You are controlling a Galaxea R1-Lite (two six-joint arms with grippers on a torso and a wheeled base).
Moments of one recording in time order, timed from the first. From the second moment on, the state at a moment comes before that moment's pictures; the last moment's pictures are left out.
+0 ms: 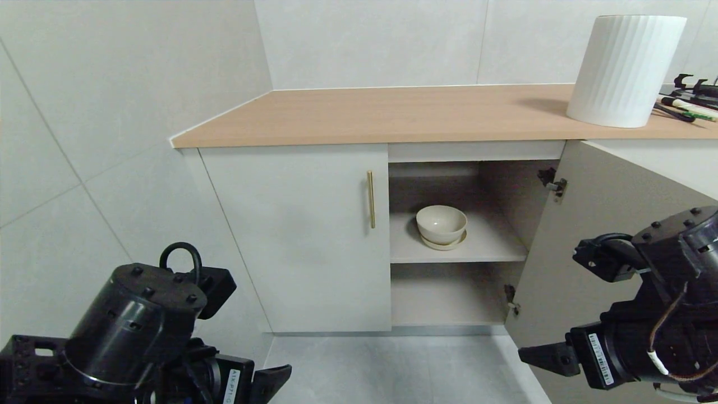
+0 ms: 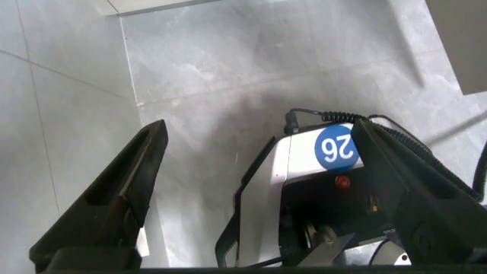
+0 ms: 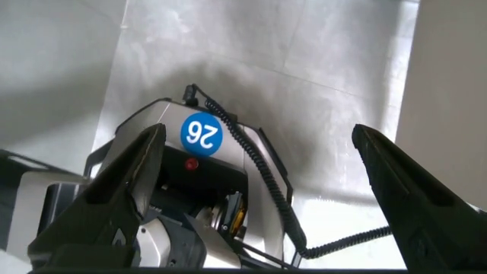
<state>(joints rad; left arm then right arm) -0.71 1.37 -0.65 0.16 0.29 -0.44 0.63 1.39 -0.79 0.26 -0.08 0.36</state>
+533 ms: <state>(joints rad) -0.71 1.38 -0.65 0.16 0.29 -0.44 0.64 1.36 -0.80 0.39 -0.08 0.28</state>
